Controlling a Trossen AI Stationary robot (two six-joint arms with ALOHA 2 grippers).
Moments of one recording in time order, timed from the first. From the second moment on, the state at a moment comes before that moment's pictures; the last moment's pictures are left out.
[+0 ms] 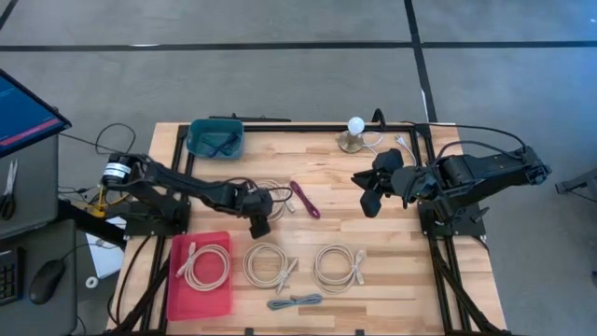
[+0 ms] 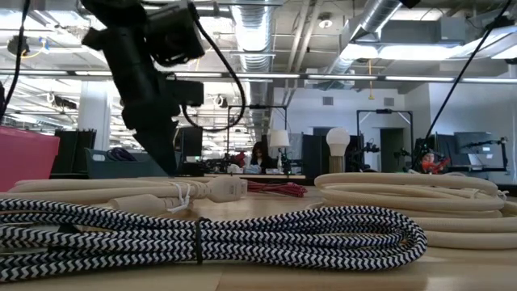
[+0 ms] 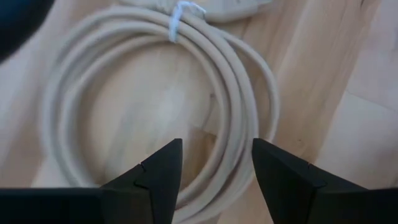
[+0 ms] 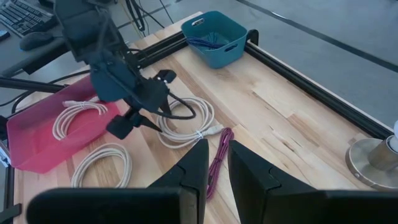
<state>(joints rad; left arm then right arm) -0.09 1.56 0.79 -0.42 -0.26 -0.34 0.26 1.12 1.25 -0.78 0.60 0.62</state>
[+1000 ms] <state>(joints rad) -0.05 1.59 0.79 -0.32 -0.14 -0.29 0.26 1.12 1.25 -0.78 0.61 0.62</state>
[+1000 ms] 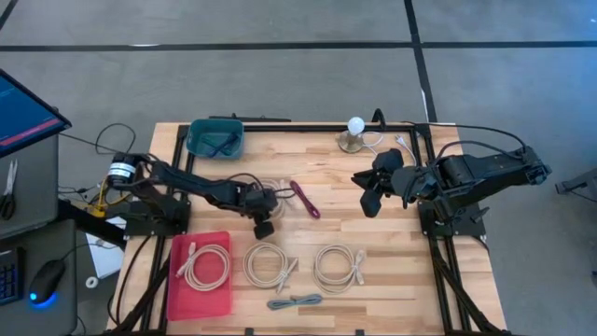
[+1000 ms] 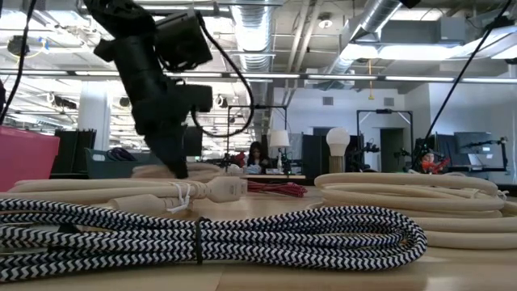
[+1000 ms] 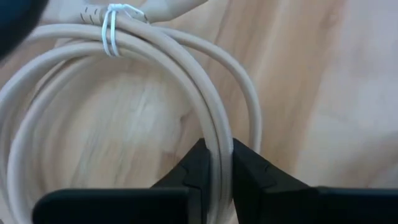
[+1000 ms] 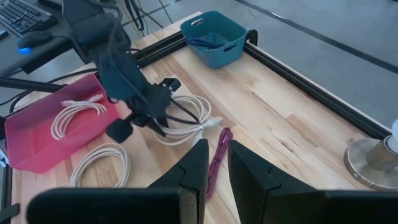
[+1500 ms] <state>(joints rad) -0.05 1.16 0.79 -0.31 -0.05 -0.39 0.26 1.12 1.25 -0.79 0.61 0.60</state>
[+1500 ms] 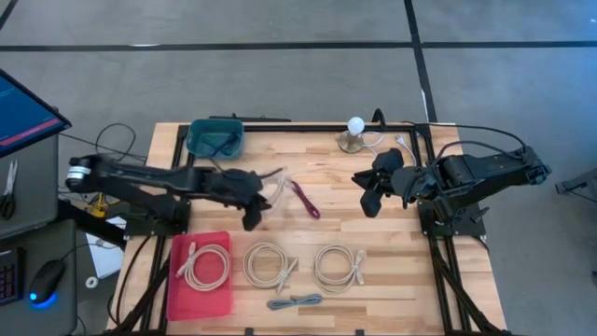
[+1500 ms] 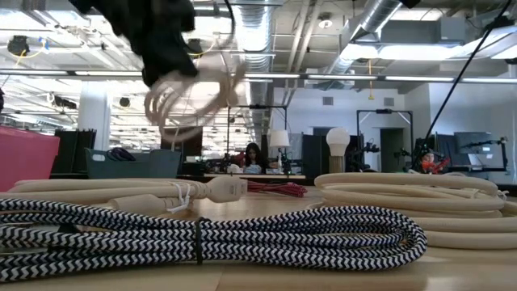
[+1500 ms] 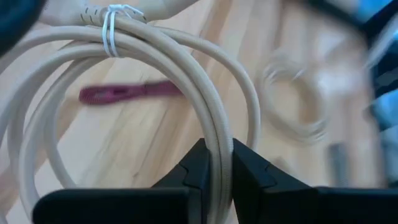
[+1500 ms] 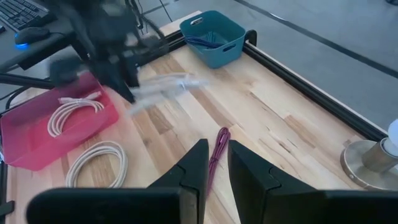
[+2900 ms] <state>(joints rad) -0.61 0.85 1.04 -0.91 -0.16 -1.33 0.13 1.12 1.25 -0.81 0.61 0.57</state>
